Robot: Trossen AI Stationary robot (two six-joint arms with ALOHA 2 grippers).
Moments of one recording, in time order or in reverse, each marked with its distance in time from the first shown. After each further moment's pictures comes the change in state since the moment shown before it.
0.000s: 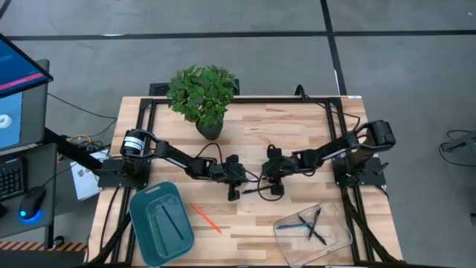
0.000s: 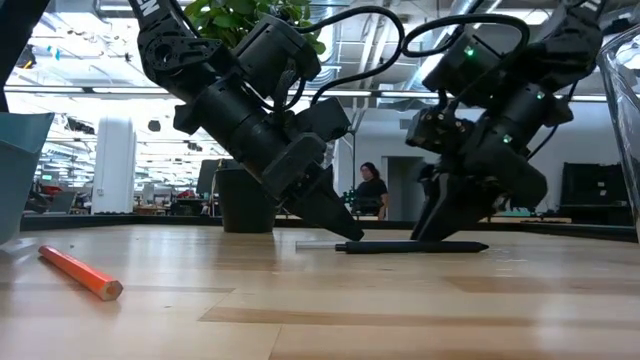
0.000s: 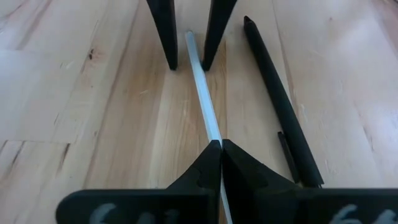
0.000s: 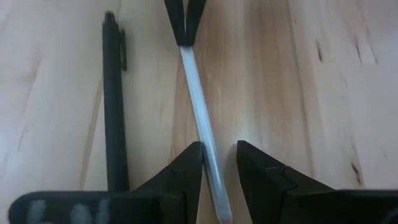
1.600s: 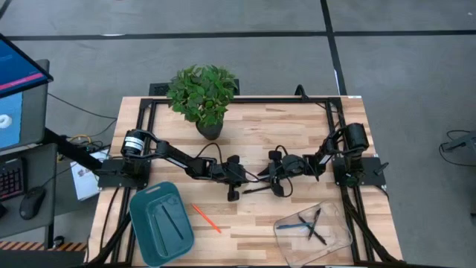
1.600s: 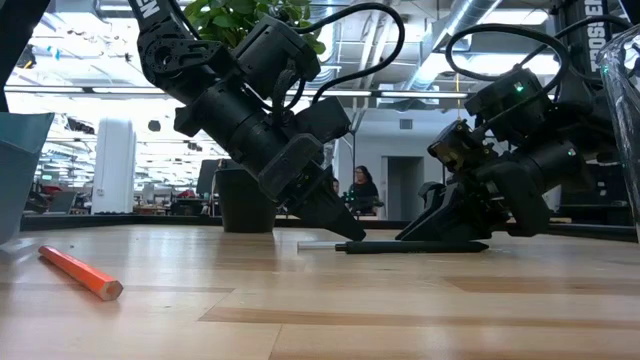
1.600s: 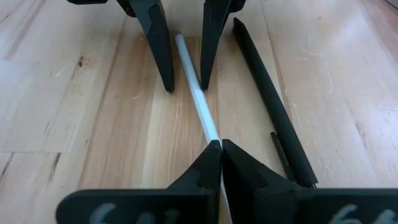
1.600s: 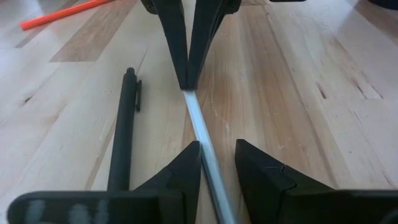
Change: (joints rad) left arm 0.000 0.005 -0.003 0.025 0.025 0.037; right arm -0.046 0.273 -0.271 0.899 -0.053 0.015
